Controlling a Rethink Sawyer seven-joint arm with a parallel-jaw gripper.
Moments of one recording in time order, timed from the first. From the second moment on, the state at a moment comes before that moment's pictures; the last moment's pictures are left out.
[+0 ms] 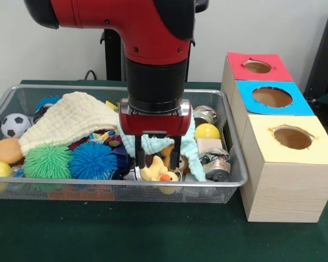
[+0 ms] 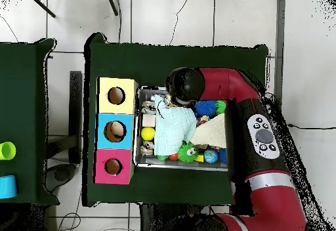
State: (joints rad) arm -0.45 -0.49 0.35 1.27 -0.41 0.78 1.78
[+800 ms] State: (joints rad) arm -0.46 -0.49 0.36 1.28 -0.41 0.78 1.78
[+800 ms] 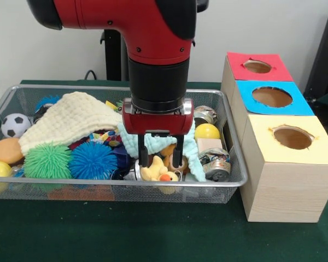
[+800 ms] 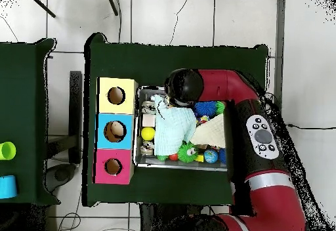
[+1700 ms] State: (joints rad) arm -0.53 -0.51 0.39 1.47 -0.41 0.70 1.78
